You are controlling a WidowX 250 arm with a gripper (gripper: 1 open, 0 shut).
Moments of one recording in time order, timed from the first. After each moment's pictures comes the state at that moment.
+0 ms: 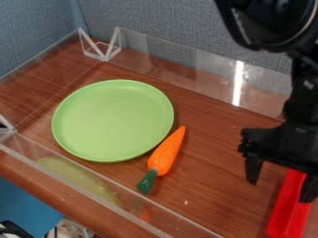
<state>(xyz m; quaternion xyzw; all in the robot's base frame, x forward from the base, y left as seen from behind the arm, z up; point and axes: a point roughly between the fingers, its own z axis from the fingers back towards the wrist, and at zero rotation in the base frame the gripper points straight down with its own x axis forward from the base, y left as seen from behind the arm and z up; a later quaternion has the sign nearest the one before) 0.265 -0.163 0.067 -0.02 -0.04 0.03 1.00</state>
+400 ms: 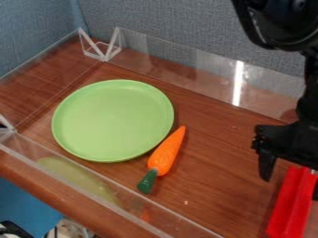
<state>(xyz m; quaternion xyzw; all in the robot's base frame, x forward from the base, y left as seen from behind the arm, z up) 0.272 -0.173 0.065 -0.03 -0.05 0.00 1.00</state>
